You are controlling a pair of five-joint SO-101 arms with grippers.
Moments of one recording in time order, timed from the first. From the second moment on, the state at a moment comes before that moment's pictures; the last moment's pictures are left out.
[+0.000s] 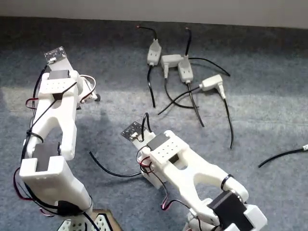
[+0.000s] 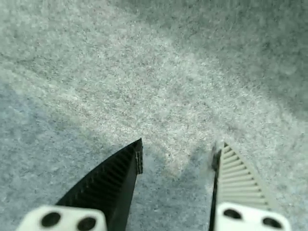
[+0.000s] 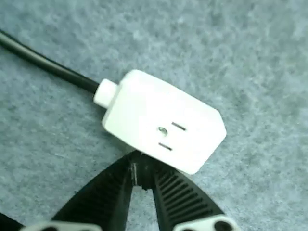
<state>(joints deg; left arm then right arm) -12.9 13.9 6.5 64.0 23.9 -42.2 -8.2 46.5 66.1 9.5</state>
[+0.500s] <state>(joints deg) -14.9 13.9 6.5 63.6 24.0 -42.3 -6.2 19.5 73.5 14.0</state>
